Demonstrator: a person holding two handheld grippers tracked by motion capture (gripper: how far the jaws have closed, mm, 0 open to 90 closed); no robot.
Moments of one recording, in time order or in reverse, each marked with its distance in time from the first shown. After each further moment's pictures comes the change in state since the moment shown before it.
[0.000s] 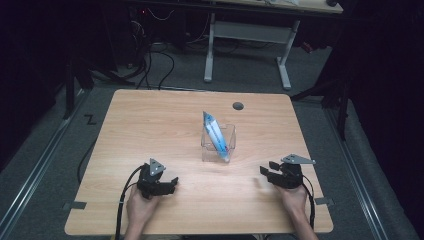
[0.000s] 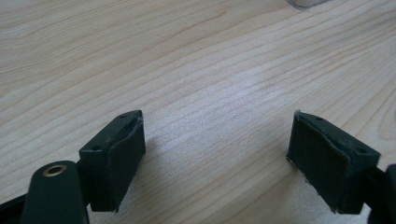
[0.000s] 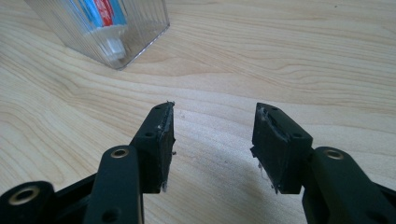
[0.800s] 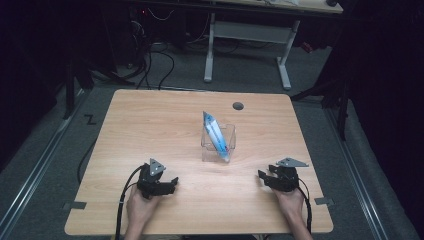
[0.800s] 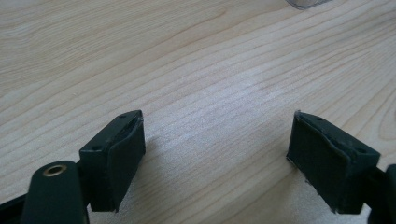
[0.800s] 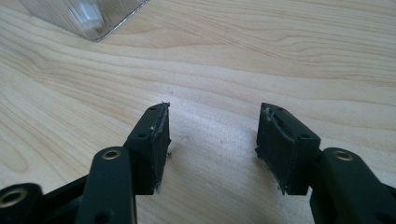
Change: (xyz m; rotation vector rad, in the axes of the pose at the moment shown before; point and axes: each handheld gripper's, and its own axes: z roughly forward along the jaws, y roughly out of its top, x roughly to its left) left arm 0.000 0.000 0.000 0.000 0.000 -0.001; right arm 0.005 -0.013 0.012 0.046 -0.068 -0.017
